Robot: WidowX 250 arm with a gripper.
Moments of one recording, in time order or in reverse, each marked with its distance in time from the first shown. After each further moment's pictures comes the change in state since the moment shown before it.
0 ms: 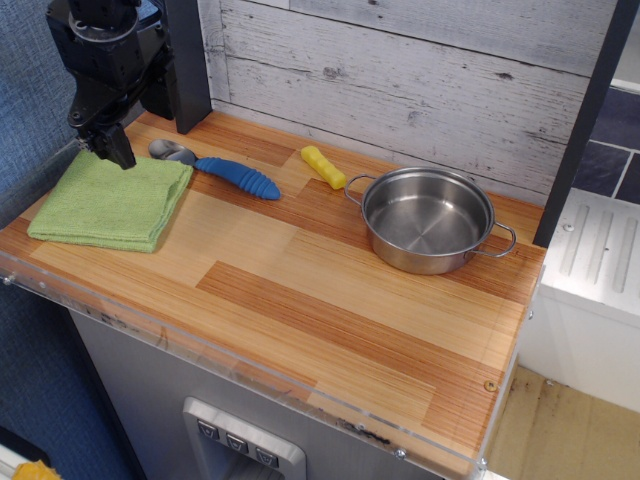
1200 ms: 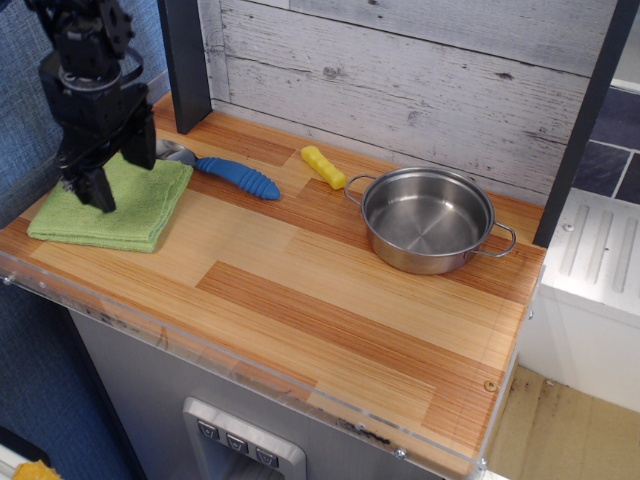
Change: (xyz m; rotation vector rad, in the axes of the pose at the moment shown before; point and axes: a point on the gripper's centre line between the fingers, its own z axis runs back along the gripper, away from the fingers) arm 0.016 0.023 -0.054 0.156 0.046 0.024
